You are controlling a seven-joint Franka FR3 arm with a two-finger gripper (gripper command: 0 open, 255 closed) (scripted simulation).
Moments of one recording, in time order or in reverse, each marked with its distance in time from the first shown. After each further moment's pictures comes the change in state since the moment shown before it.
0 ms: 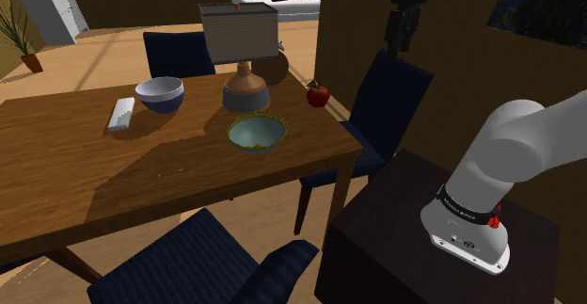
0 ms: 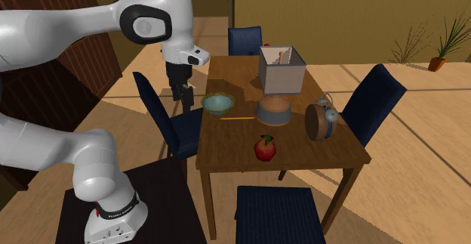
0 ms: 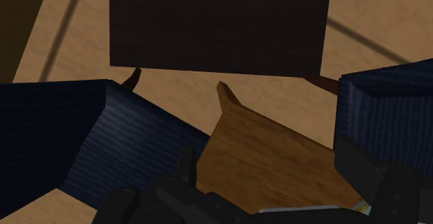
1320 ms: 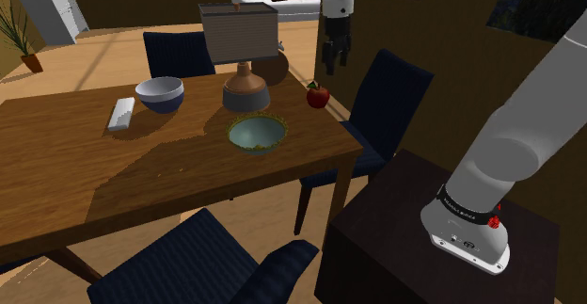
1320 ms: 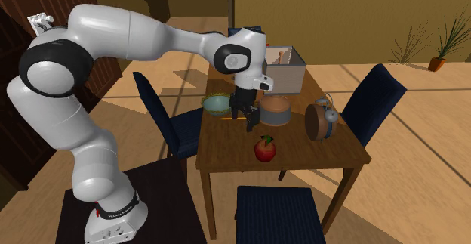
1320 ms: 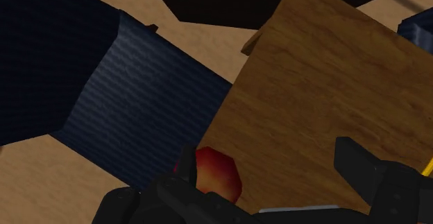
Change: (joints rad) arm -0.033 0.635 -0.051 0.255 -0.080 0.354 -0.107
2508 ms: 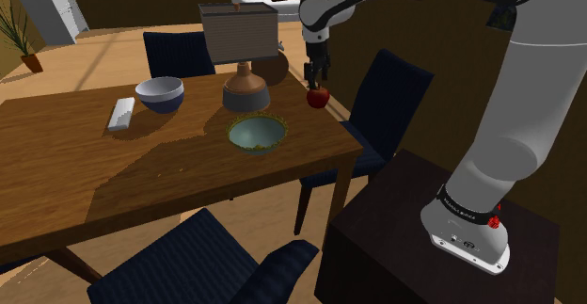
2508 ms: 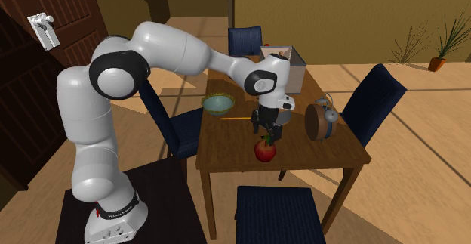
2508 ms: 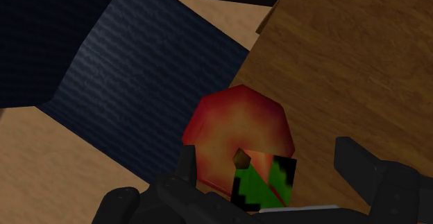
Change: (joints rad) arm -0.016 0.337 -0.014 0.184 -0.020 0.143 -0.035
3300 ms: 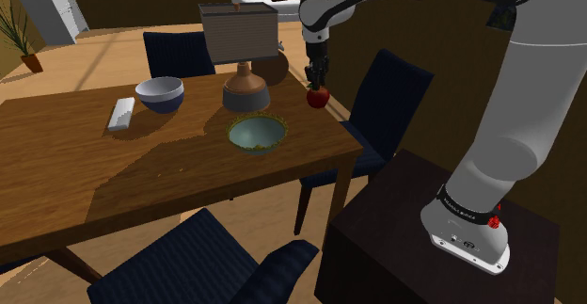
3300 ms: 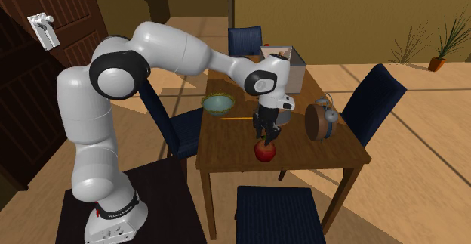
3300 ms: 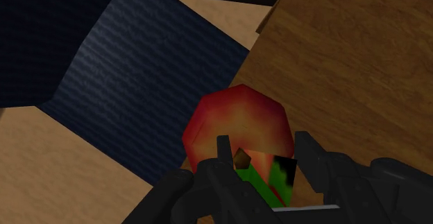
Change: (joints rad) arm 0.000 0.001 0.000 0.000 0.000 0.002 0.000
